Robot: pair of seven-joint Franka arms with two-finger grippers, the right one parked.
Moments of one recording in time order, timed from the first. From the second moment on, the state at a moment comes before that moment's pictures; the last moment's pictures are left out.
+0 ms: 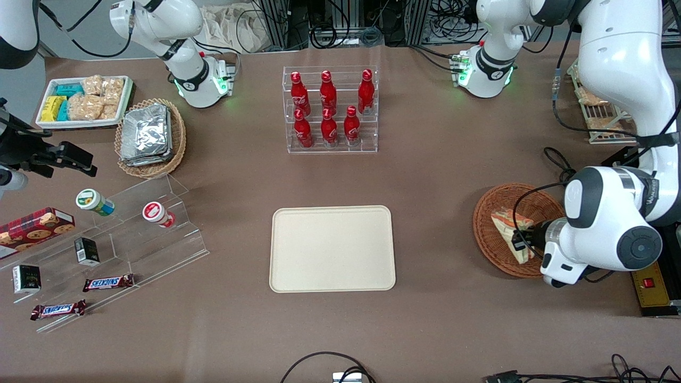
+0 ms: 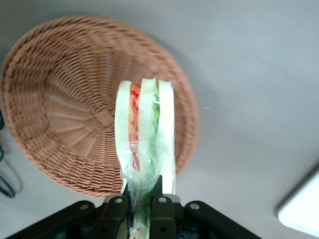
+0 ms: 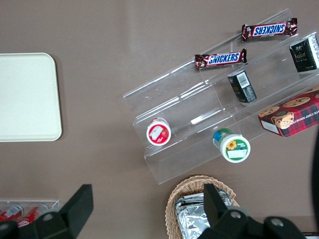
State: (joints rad) arm -0.04 0.59 -0.08 -1.35 -0.04 1.66 -0.45
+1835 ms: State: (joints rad) arm -0.41 0.89 -0.21 -1.20 0.01 2.01 -0.47
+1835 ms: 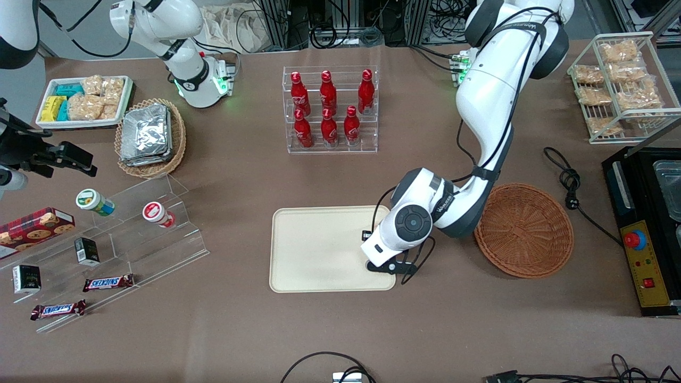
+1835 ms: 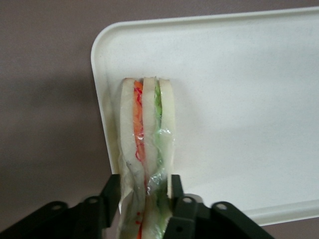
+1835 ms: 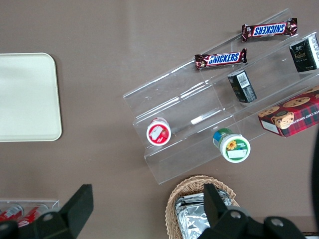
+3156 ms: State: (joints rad) arm -0.13 0.04 -0.12 -1.89 0.02 1.82 -0.20
